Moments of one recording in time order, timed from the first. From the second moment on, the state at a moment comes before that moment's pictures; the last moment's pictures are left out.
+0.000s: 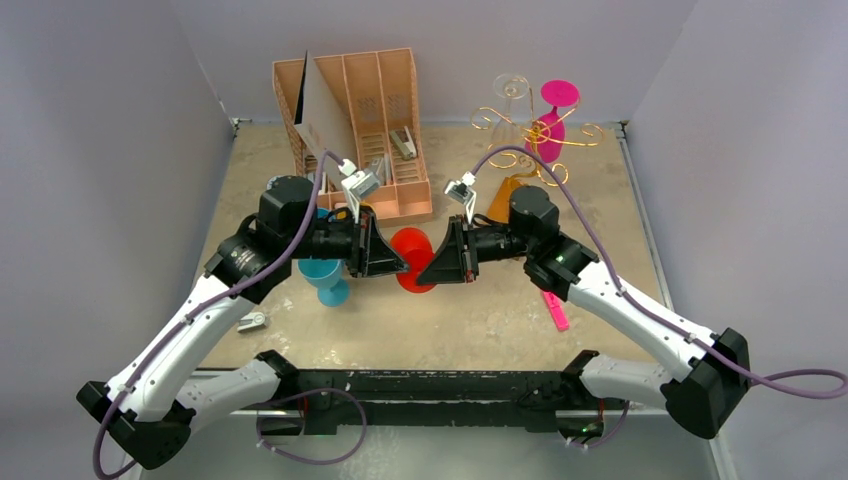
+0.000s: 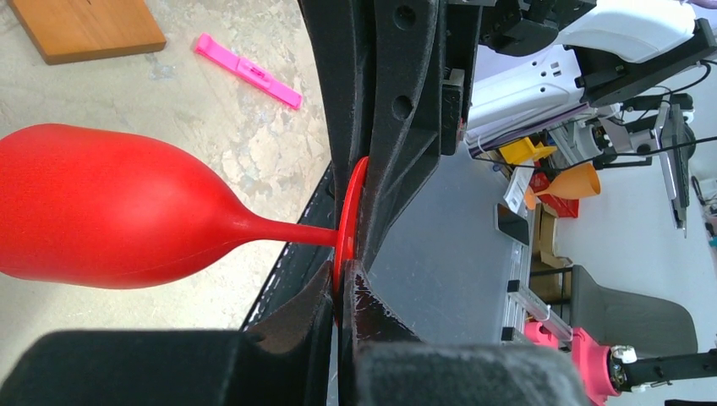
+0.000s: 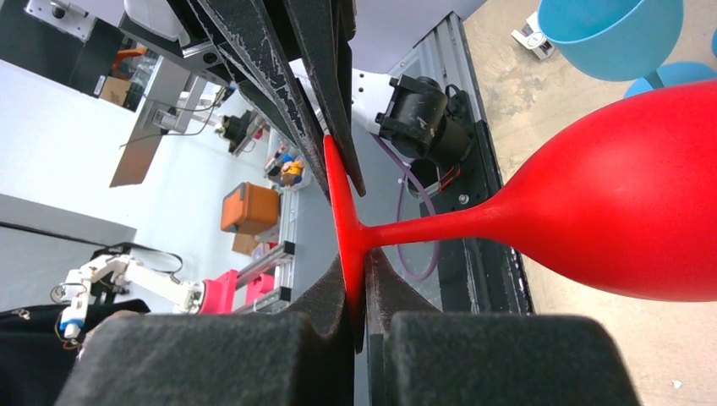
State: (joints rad) left arm -0.62 0.98 1.16 -0.57 0.73 -0.46; right arm 0.72 1.14 0.94 0.03 -0.95 0.75
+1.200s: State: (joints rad) left arm -0.62 0.88 1.31 -0.91 0.24 -0.40; right arm 0.77 1.08 0.86 -0.28 -0.98 -0.62
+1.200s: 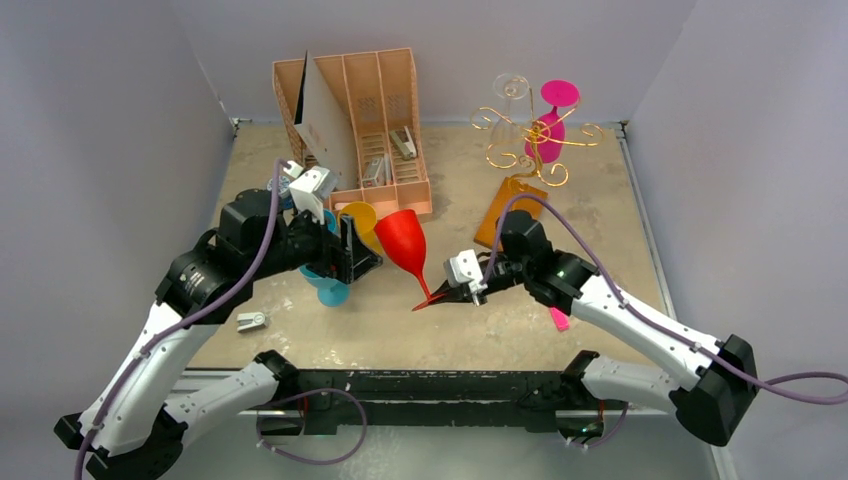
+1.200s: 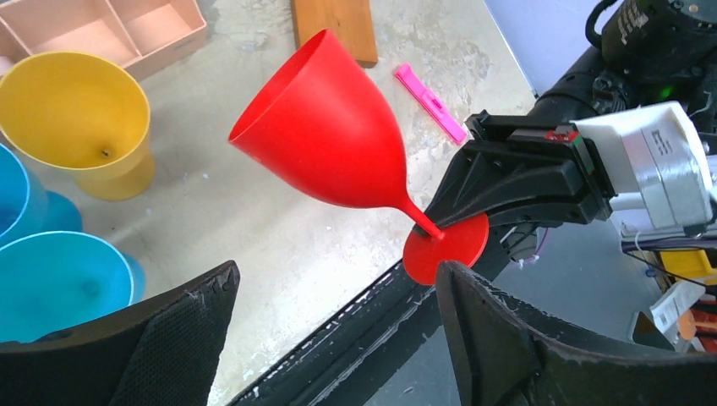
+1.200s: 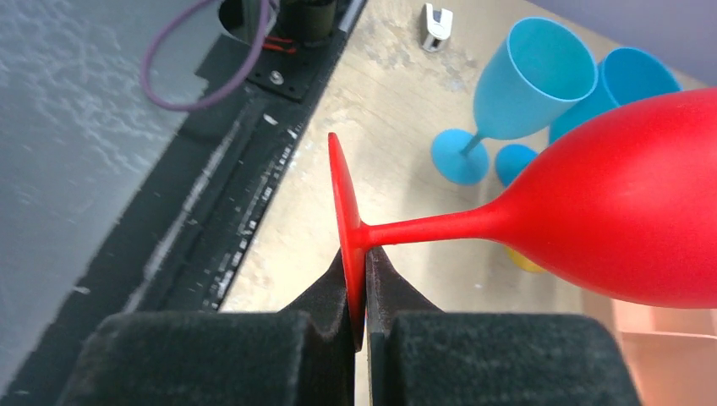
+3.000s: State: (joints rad) left arm -0.62 1.14 1.37 -0.92 0.60 -0.32; right arm 0.97 1.04 0.66 -0.23 -0.67 -1.24
